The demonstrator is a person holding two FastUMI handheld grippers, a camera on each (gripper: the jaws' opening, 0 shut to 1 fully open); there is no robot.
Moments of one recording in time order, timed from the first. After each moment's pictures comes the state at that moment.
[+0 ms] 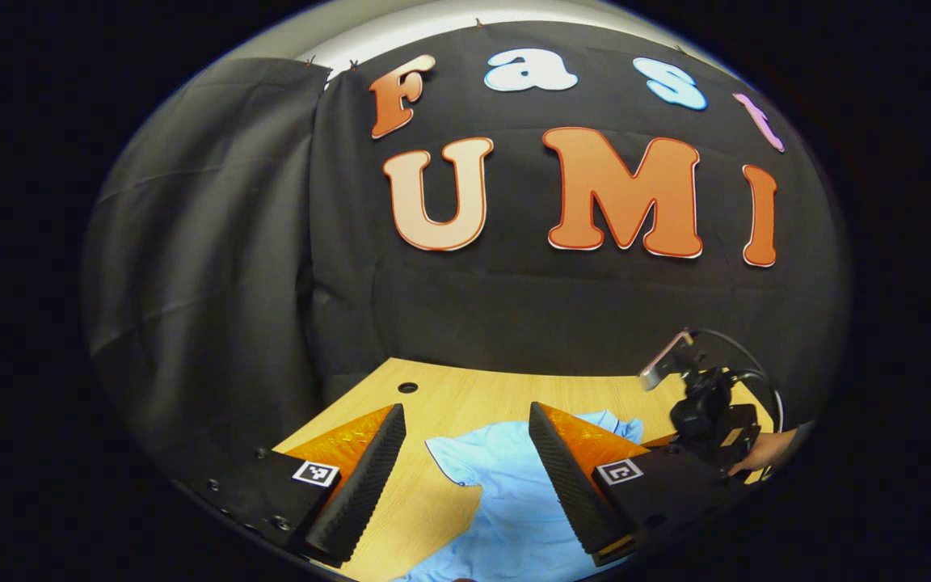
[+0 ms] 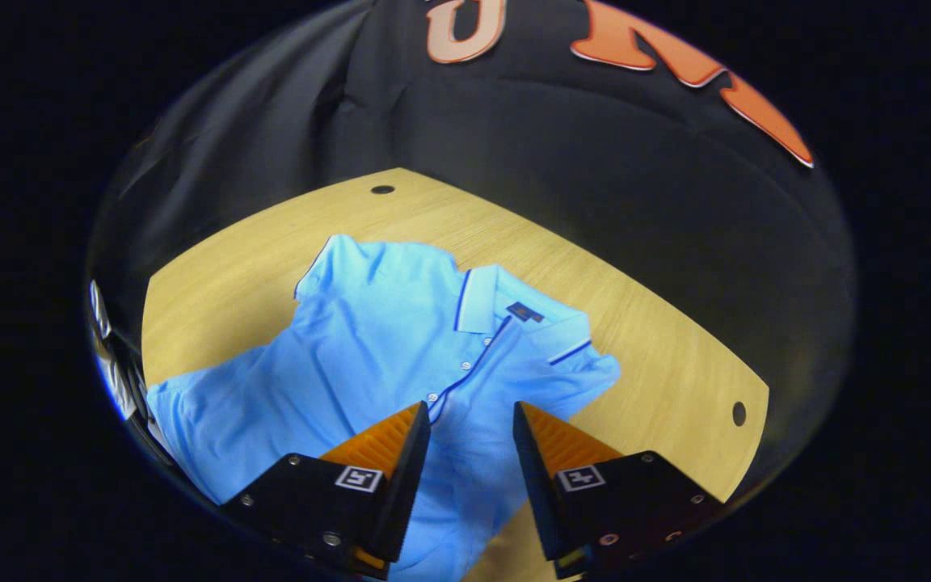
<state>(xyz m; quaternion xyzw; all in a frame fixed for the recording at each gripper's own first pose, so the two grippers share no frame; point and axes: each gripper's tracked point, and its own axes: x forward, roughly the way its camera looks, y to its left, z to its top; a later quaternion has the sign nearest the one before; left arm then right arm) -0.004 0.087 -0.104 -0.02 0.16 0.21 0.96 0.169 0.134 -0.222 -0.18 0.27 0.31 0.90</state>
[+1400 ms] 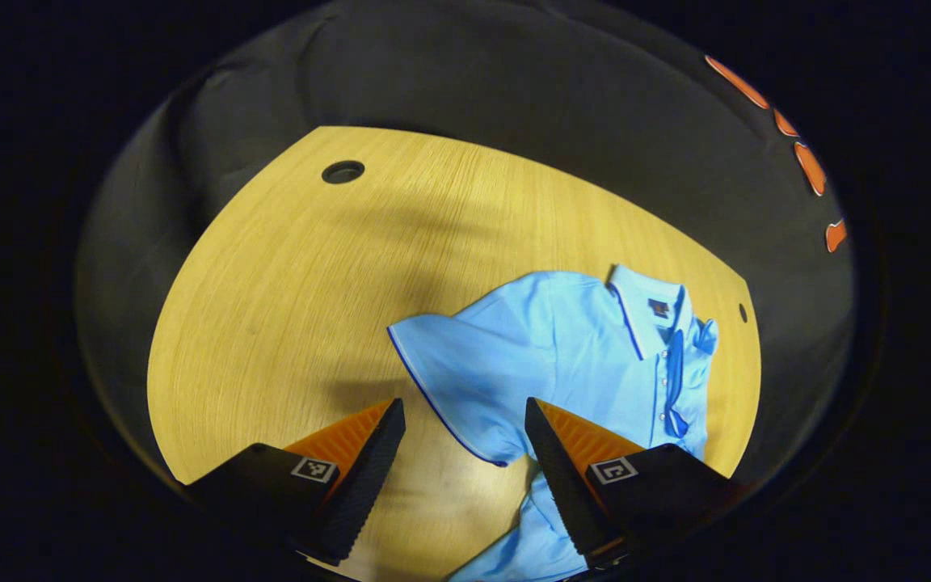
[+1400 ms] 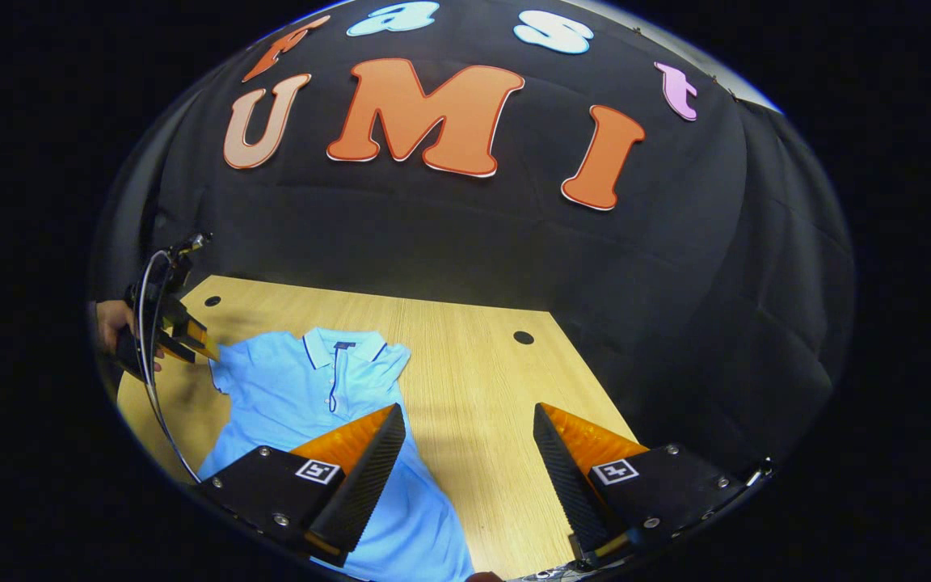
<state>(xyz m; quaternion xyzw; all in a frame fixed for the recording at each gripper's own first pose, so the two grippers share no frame) 0.107 0.200 -0.390 -0.17 0.55 0.11 0.81 0.016 -0.004 -0.103 -0.06 0.20 -0.07 0.98</state>
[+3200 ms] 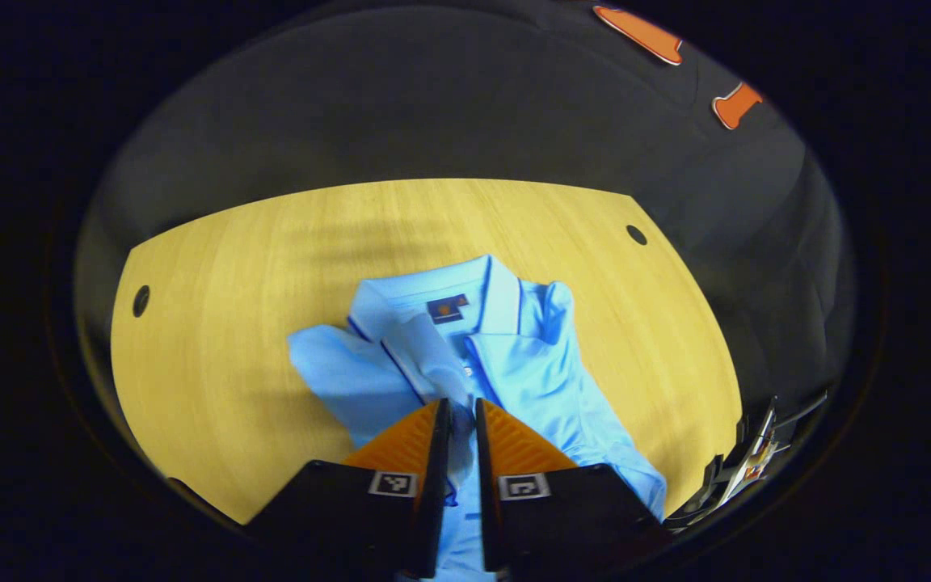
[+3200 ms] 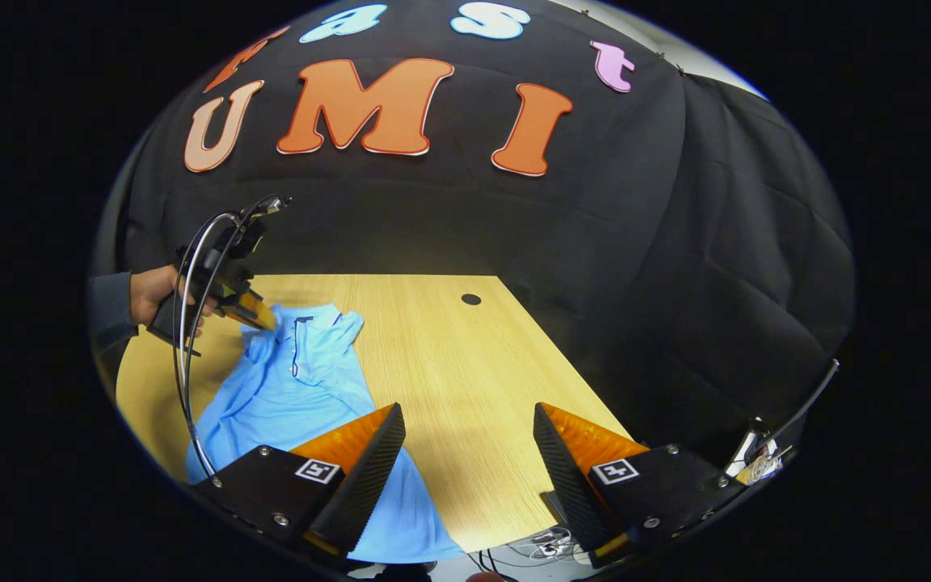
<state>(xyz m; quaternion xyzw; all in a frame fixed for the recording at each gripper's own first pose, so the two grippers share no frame) 0.192 -0.039 -0.349 -0.08 0.52 -0.15 0.84 -0.074 -0.052 -0.131 -0.01 0.23 -0.16 0.96</state>
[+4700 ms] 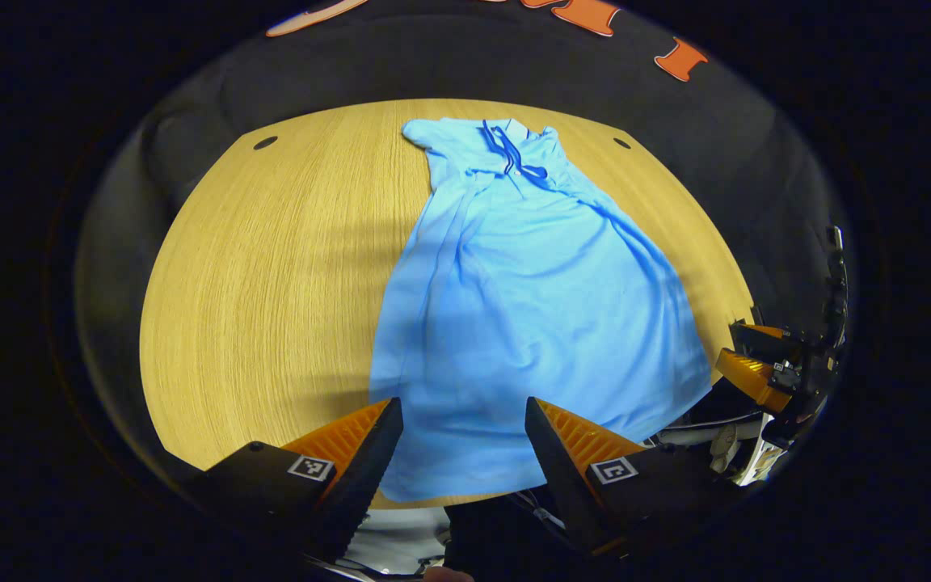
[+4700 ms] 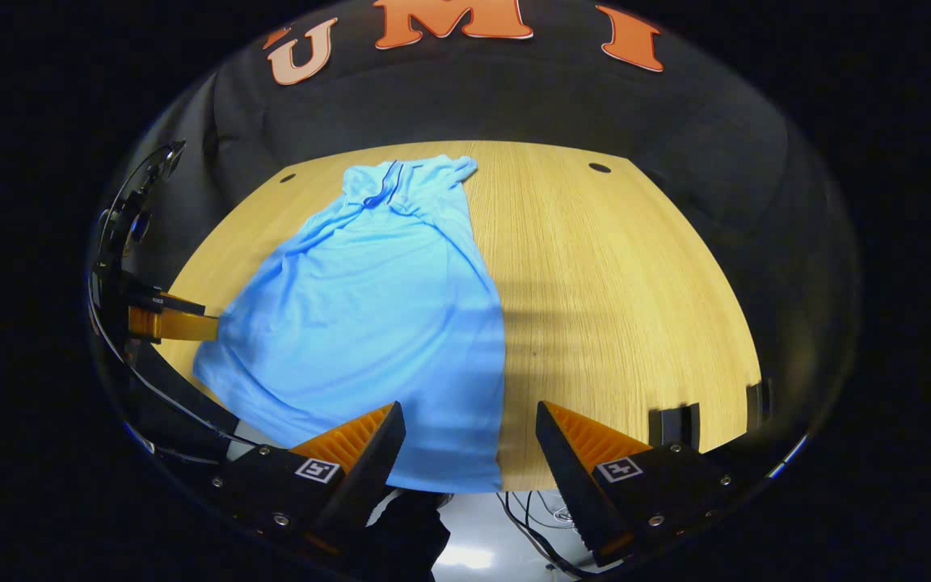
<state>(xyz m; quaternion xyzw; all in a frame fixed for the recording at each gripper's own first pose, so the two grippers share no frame) -0.190 0.030 -0.363 -0.05 0.57 -0.04 0.82 -0.147 0.000 -0.313 0.00 0.42 0.10 0.90</state>
